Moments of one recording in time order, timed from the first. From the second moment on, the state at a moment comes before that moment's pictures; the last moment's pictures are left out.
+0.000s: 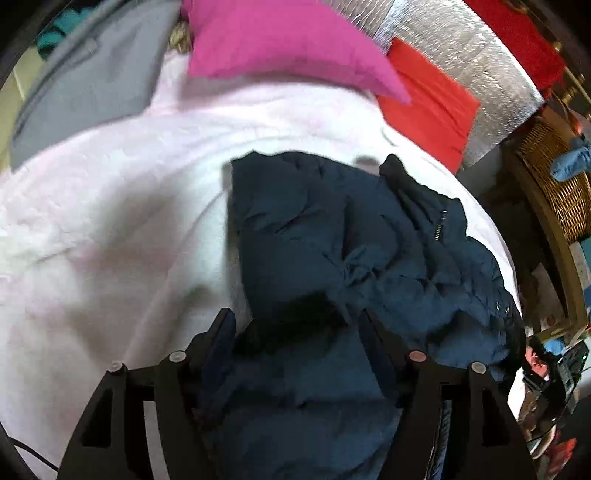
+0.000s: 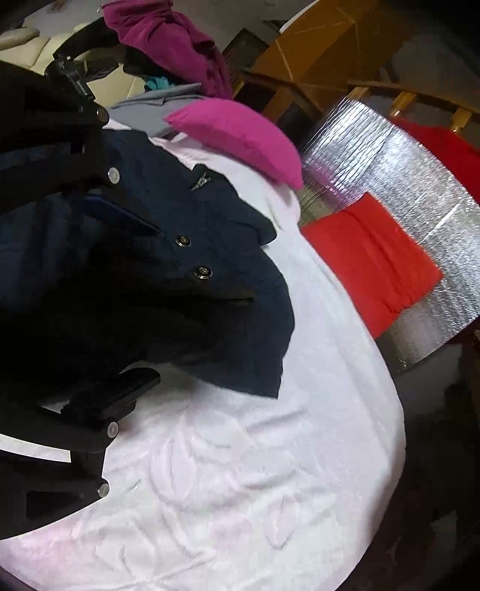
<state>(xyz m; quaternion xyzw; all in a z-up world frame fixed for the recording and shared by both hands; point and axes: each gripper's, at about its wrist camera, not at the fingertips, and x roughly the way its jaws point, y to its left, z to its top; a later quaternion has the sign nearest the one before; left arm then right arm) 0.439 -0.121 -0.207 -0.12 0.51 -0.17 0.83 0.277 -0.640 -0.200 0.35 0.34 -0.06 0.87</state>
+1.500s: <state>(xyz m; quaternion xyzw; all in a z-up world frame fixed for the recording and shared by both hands) 0.183 -0.031 -0.247 -0.12 0.54 -0.13 0.82 0.053 -0.576 -0.247 0.33 0.44 0.04 0.83</state>
